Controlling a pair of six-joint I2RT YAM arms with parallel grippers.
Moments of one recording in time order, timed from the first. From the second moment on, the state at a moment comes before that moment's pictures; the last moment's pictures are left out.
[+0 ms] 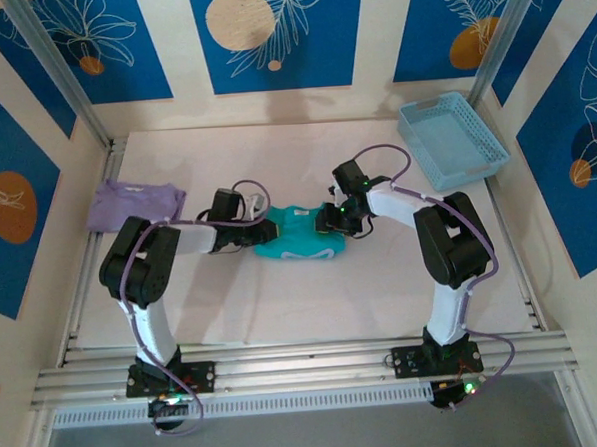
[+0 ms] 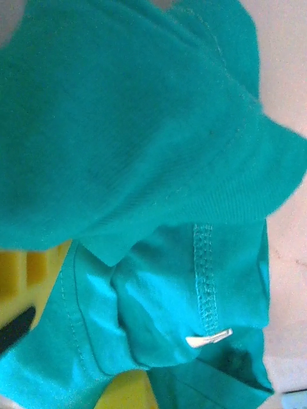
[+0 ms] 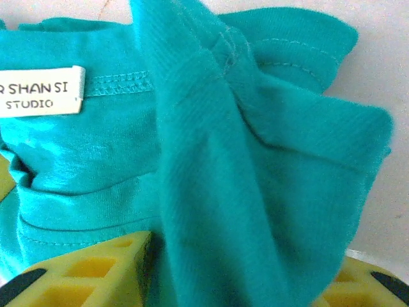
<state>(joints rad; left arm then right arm) -0.40 1.88 0.91 0.14 0.59 -0.50 0.42 1.86 1.20 -0.56 -0.34 0.51</state>
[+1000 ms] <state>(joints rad) -0.21 1.45 1.34 -0.61 0.00 0.29 0.40 1.33 0.81 -0.26 -0.31 0.44</state>
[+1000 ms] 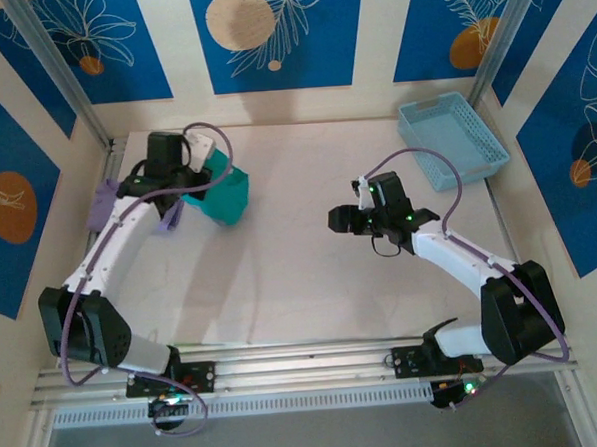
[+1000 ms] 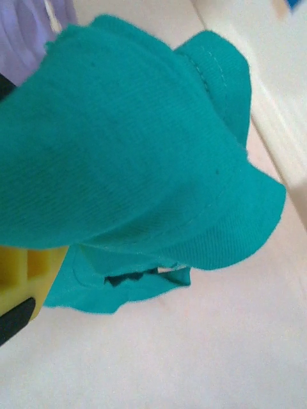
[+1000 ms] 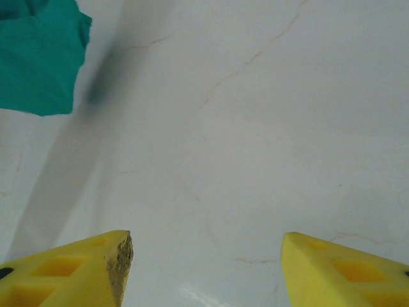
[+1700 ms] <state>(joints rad) 0.24 1.76 1.42 -0.50 -0.16 0.42 0.40 1.33 0.79 -0.21 -0.35 0.44</state>
